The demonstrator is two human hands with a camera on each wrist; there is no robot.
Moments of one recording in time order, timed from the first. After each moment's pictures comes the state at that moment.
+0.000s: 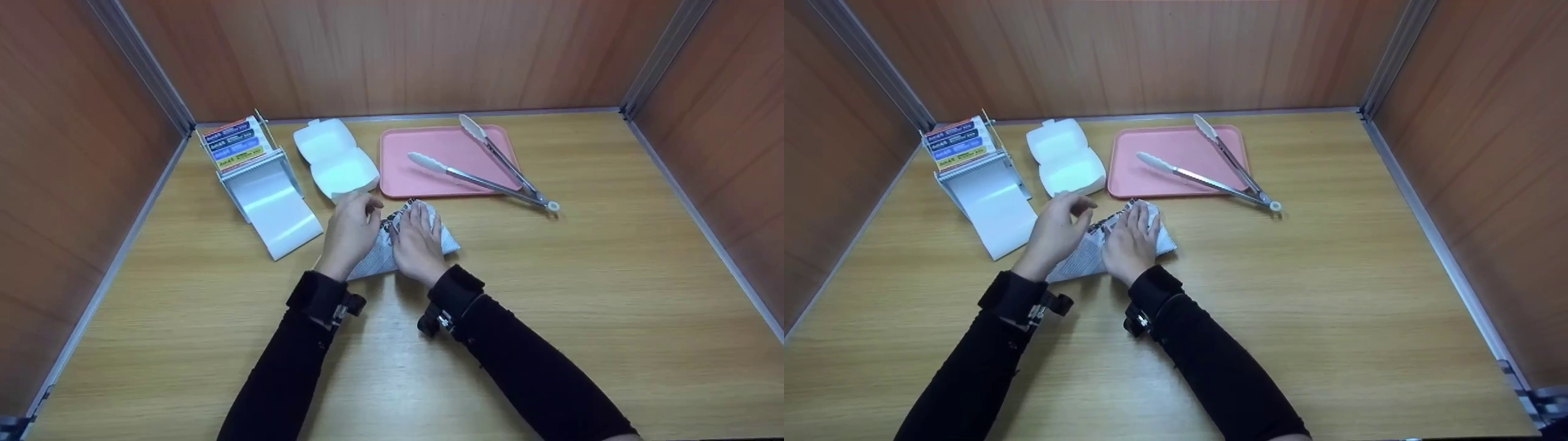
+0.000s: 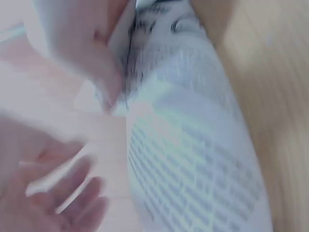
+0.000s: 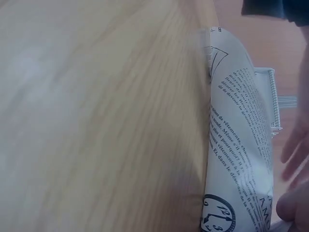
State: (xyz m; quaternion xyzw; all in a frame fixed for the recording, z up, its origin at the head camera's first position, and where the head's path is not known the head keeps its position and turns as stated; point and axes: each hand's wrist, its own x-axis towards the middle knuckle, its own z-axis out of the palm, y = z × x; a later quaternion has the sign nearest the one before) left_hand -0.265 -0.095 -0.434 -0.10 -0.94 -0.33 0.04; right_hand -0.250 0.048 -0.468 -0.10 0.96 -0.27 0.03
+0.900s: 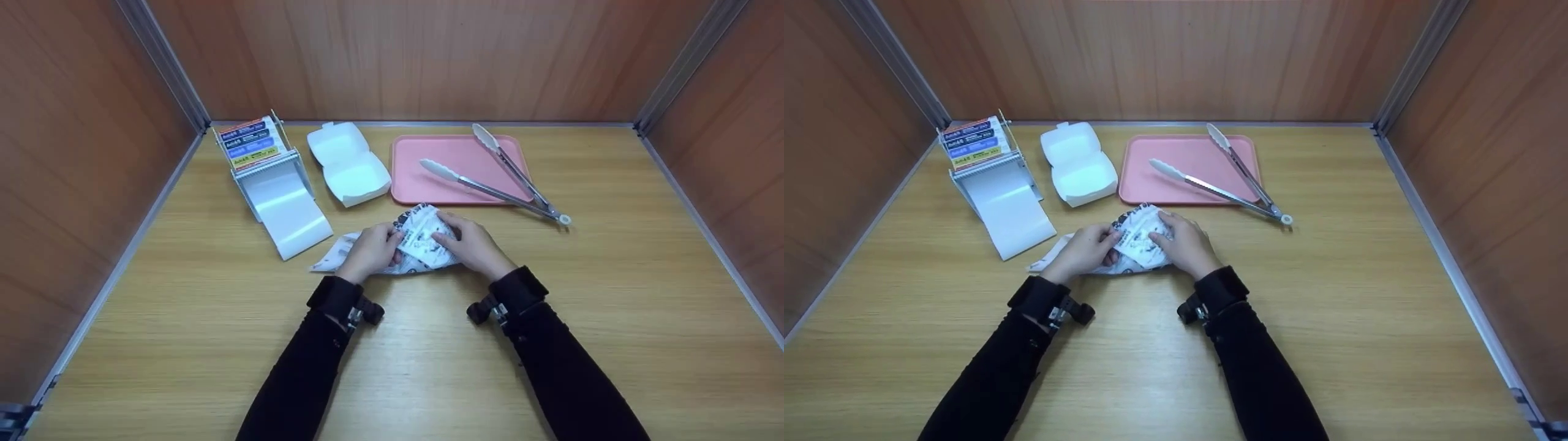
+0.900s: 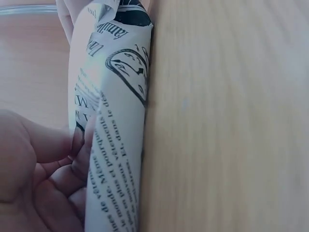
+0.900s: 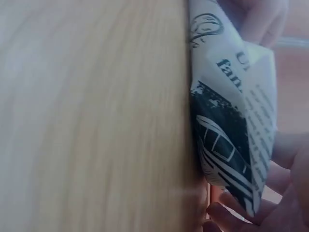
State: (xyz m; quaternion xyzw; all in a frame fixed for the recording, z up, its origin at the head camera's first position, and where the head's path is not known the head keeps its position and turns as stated) left_hand -0.272 -0.093 -0.475 -0.09 -0.89 -0.43 -0.08; right_hand -0.286 0.134 -0.478 -0.14 0.90 -0.40 0.06
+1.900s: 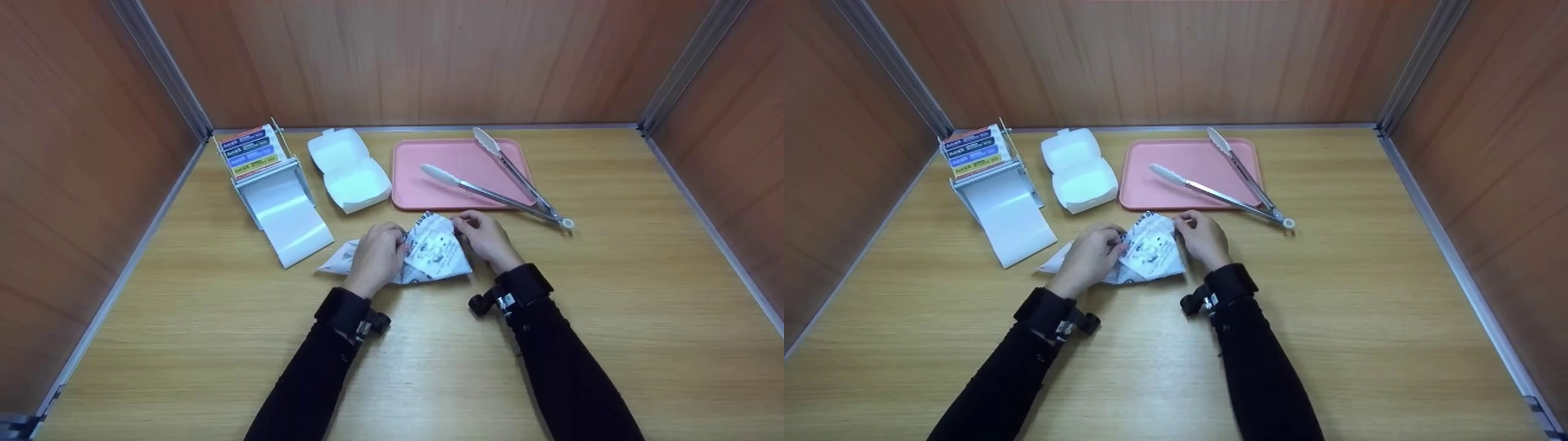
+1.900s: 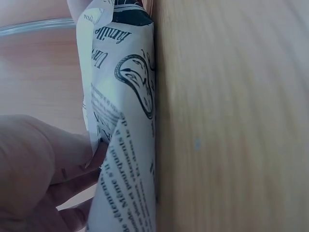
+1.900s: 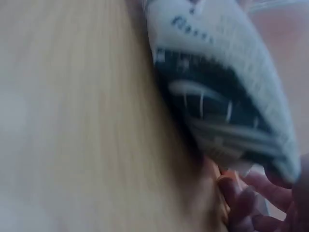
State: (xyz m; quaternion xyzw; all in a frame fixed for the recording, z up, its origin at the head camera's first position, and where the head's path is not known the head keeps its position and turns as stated) left_hand -0.268 -0.079 -0.477 -0.15 -0.94 -0.28 0.08; right_hand -0.310 0.155 -0.489 0.01 0.82 -0.56 0.09
